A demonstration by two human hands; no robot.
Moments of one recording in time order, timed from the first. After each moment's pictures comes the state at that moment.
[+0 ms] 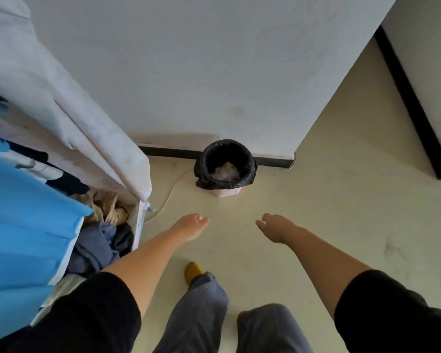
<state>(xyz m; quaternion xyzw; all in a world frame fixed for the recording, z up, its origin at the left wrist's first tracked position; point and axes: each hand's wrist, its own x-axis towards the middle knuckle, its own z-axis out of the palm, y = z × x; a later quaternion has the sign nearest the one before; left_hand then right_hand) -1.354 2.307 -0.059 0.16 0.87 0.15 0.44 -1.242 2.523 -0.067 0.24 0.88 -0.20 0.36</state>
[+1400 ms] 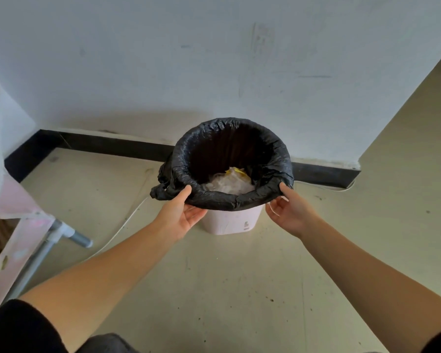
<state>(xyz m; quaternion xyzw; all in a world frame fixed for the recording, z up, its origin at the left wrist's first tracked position) -1.532 2.444 -0.499 -0.22 0.51 0.77 0.31 -1.450 2.670 -0.516 0.40 0.35 -0.85 -0.01</state>
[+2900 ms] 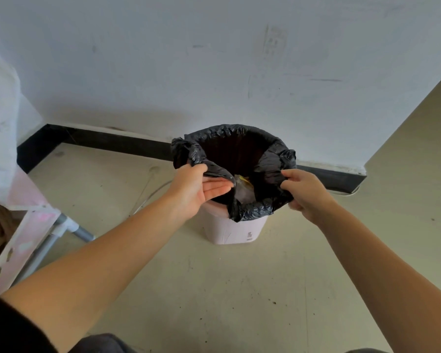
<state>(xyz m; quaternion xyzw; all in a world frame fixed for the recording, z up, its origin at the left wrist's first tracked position) -1.526 2.468 -0.425 -0.11 0.58 0.75 0.29 -1.459 2.665 -0.465 0.32 0.71 -0.63 -0.02</state>
